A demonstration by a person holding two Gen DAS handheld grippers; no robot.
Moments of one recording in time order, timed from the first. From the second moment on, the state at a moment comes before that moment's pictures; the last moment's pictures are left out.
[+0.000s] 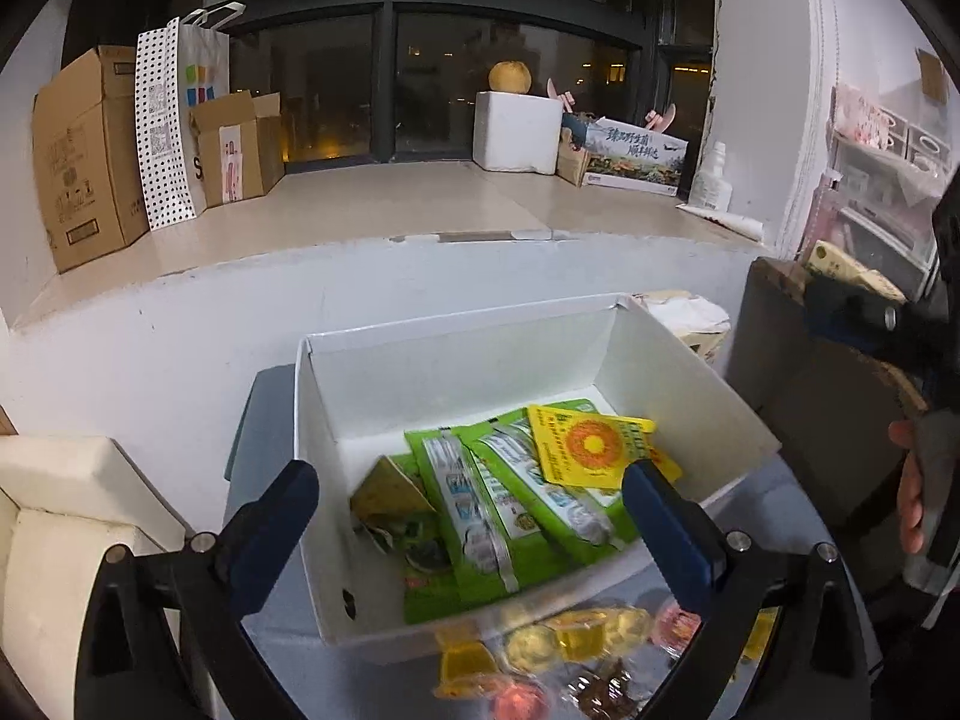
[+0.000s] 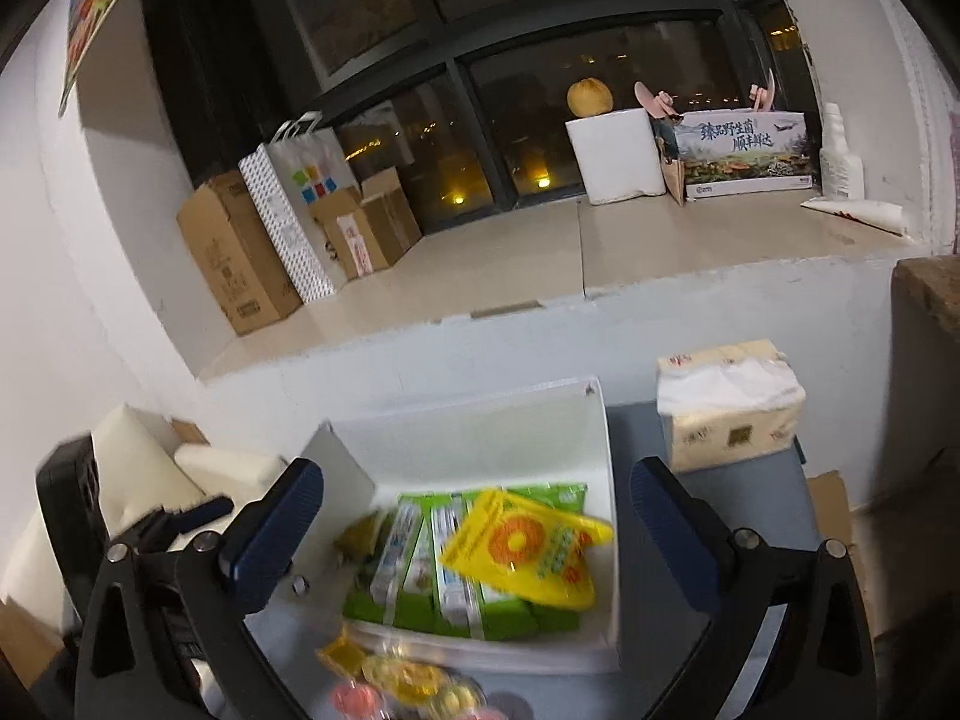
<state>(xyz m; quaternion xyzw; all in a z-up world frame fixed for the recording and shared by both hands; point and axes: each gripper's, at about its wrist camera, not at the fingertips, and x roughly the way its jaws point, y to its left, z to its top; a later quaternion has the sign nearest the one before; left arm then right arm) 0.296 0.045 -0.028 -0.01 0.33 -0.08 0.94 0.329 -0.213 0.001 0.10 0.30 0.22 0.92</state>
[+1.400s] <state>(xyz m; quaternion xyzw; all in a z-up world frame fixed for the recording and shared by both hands) 0.109 0.025 -0.084 -0.07 0.37 -0.09 0.92 0.238 -0.287 -0.177 0.15 0.41 0.13 0.89</state>
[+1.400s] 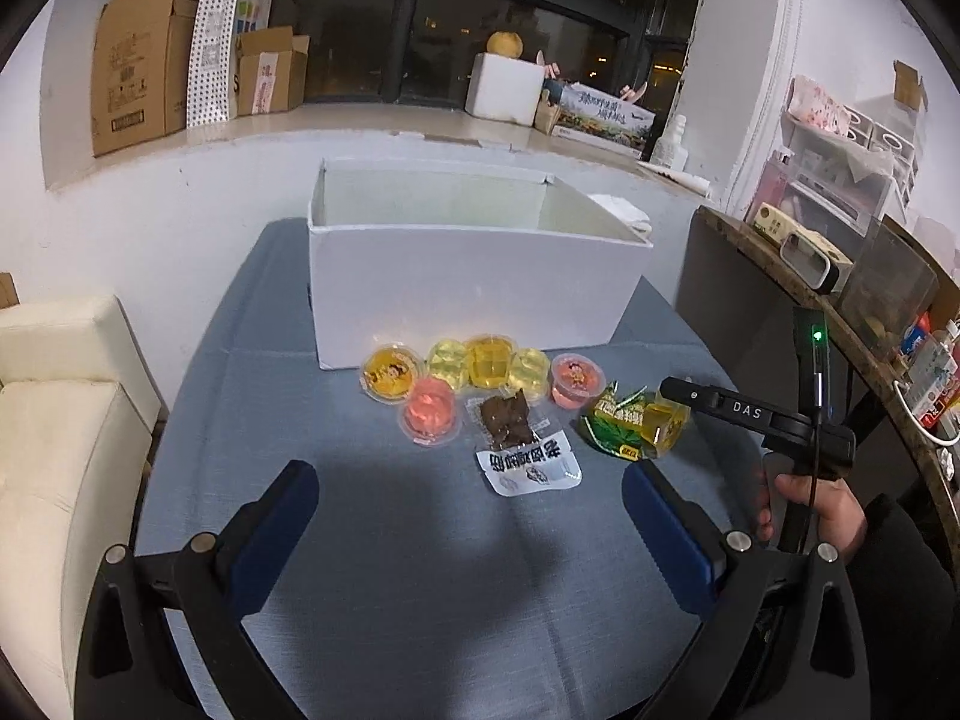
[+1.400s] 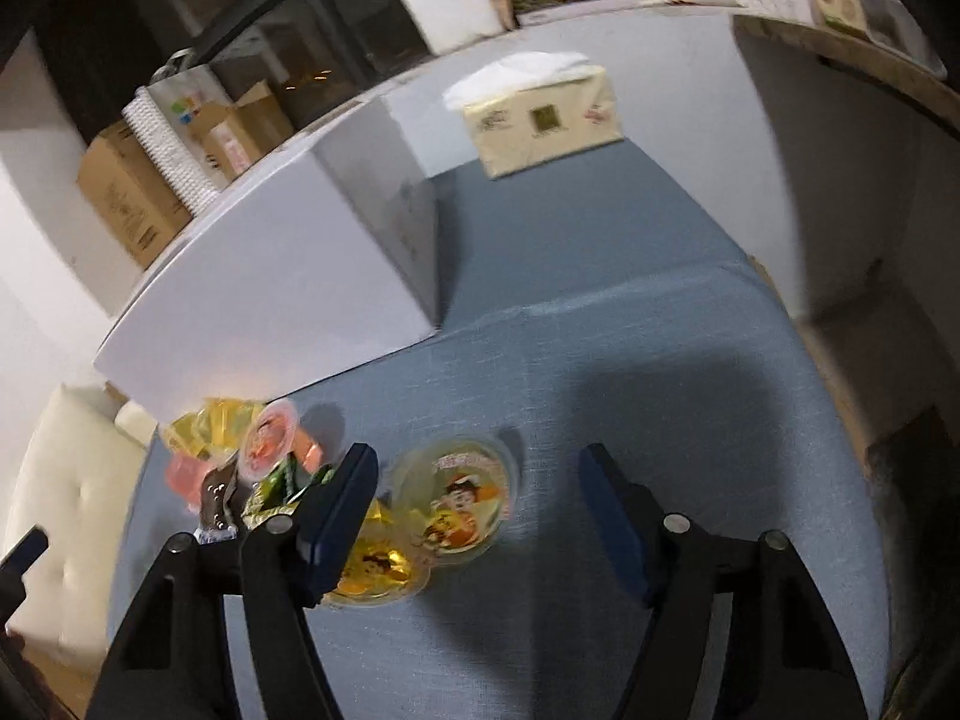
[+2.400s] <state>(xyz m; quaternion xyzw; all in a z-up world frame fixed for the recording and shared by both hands) 0.225 0.033 -0.165 -0.10 0.44 -0.02 0.89 0.183 -0.264 -0.116 0.11 0.35 0.18 0.91</state>
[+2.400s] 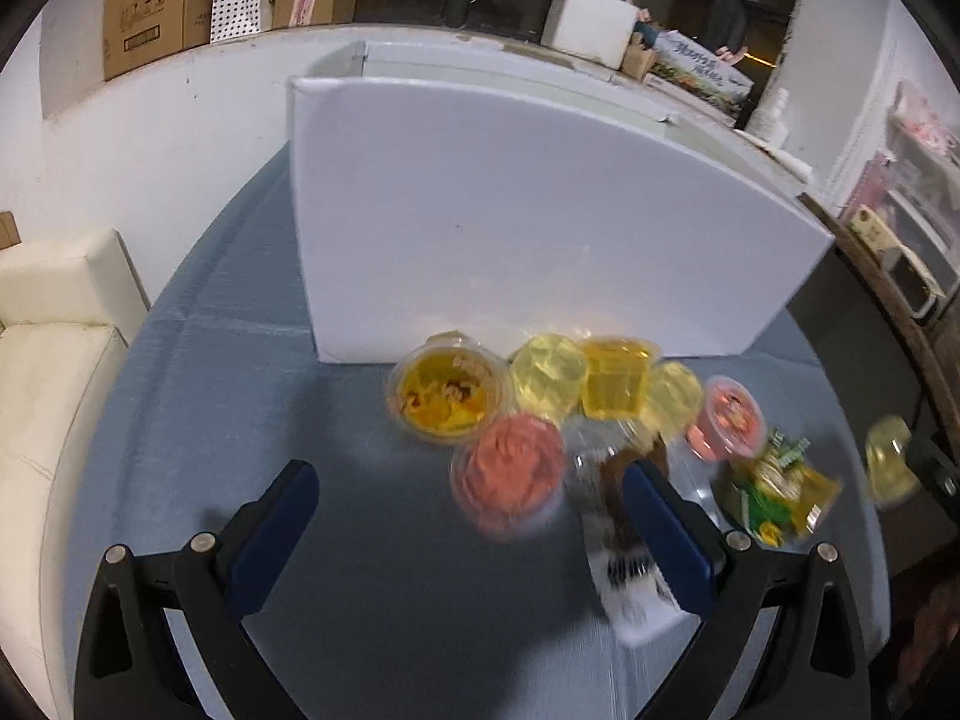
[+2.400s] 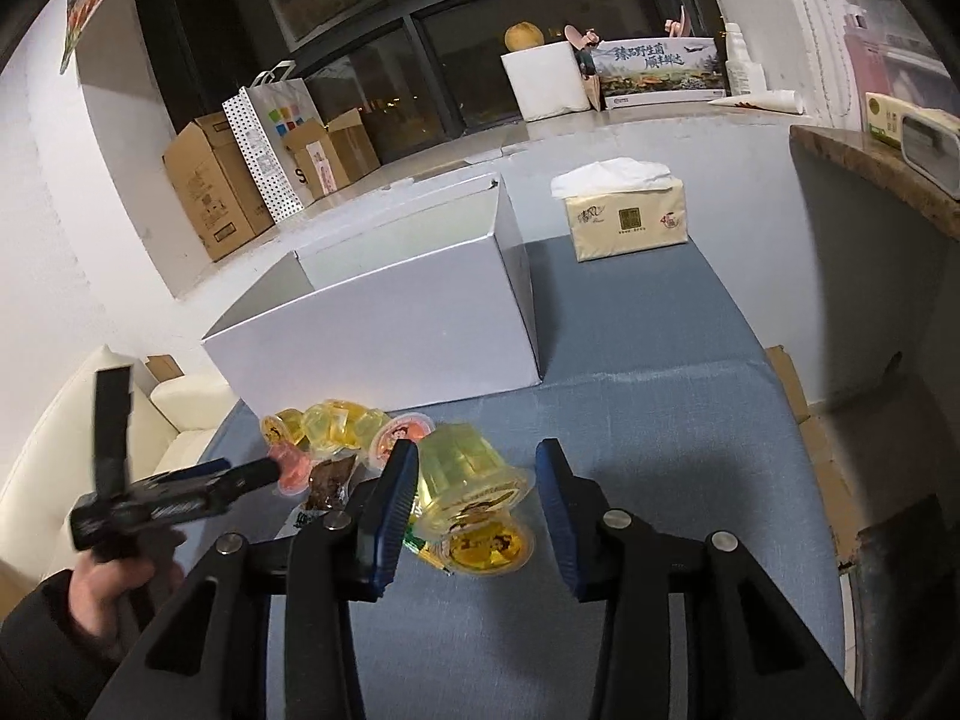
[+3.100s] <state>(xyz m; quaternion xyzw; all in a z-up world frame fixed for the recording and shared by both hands) 0.177 0.030 -0.128 -0.09 0.37 -0.09 0.92 0.178 -0.254 -0.112 0.11 0.34 0.20 0.91</state>
